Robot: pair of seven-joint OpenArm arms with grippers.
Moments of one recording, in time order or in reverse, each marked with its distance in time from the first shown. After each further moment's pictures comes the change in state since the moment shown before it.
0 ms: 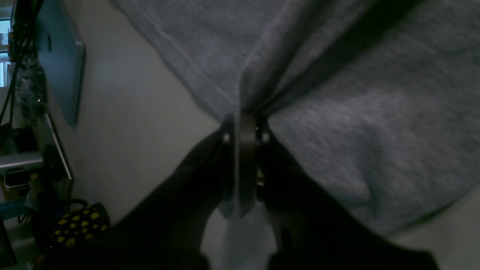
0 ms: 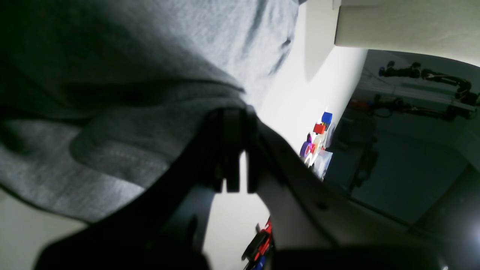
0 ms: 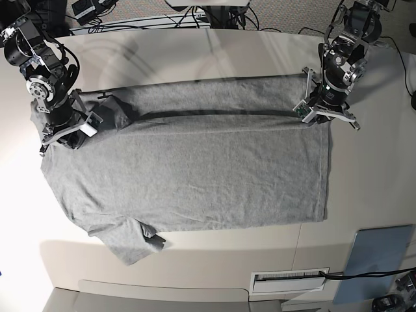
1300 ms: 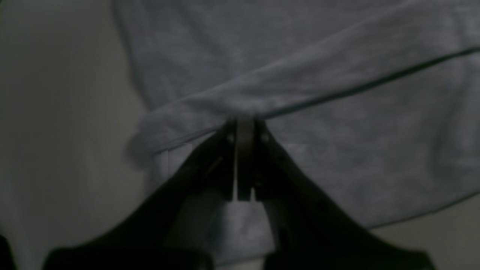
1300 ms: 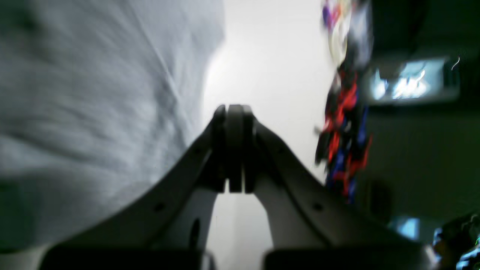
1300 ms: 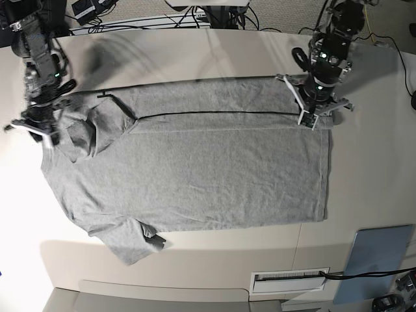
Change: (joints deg) left arm 0.6 7.5 -0.1 0.0 -22.9 17.8 3.2; right arm -3.2 -8.5 13.3 -10.3 15.3 -19.8 -5.2
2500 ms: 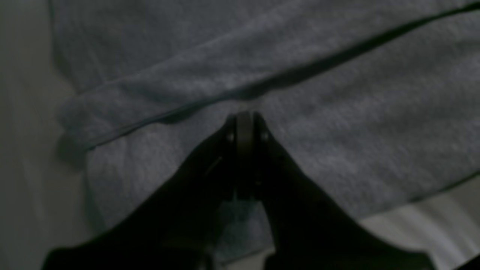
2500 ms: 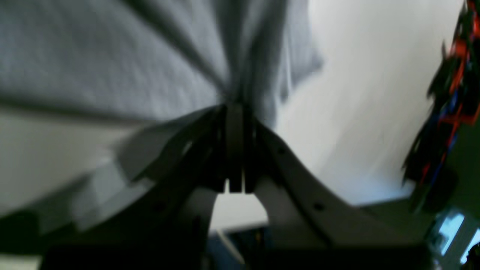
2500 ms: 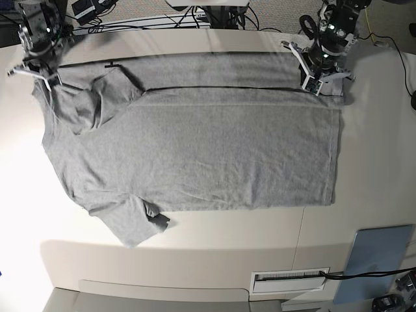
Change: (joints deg) left arm 12.6 -4.6 -0.9 -3.4 -4.5 -4.9 -10.2; right arm -24.2 -3.0 11.7 2.0 5.8 9.4 3.0
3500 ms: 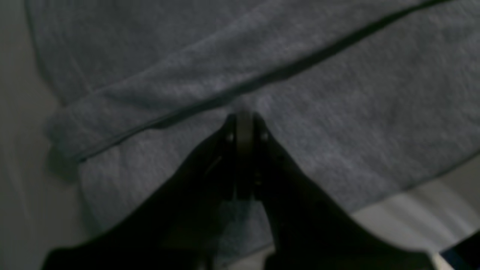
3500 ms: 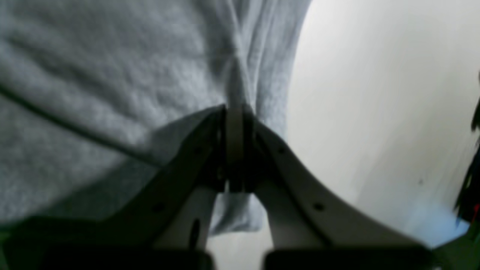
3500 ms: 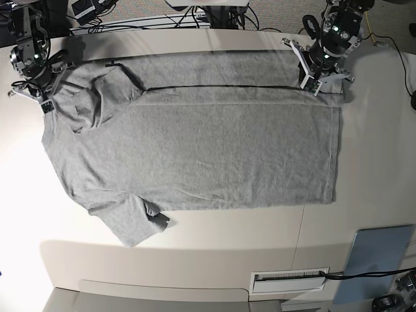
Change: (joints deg) left arm -0.2 -0.5 -0.5 1.0 -1.5 -6.6 3.1; right arm 12.3 -0.3 1.8 -5.8 10.6 11.6 0.4
